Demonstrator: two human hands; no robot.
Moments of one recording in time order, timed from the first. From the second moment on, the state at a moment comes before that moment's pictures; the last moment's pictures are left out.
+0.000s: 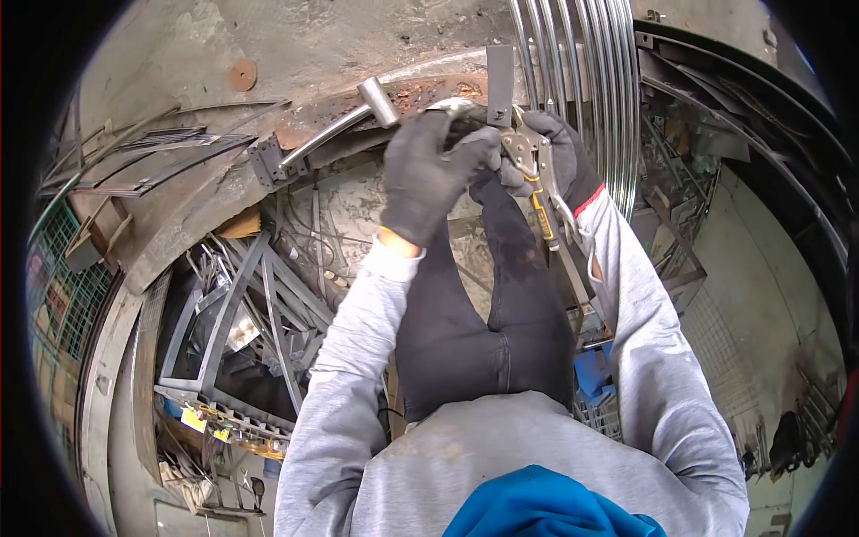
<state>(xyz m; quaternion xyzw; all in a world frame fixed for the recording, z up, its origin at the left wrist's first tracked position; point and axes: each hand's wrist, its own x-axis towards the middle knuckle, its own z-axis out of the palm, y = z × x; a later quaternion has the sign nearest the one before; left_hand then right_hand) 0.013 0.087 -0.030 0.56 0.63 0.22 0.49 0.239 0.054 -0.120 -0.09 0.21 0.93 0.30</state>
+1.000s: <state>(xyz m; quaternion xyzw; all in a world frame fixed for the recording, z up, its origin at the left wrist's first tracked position) 0.141 0.022 0.150 0.64 0.51 0.22 0.53 0.298 -0.062 0.147 -0.58 -0.17 0.66 0.44</state>
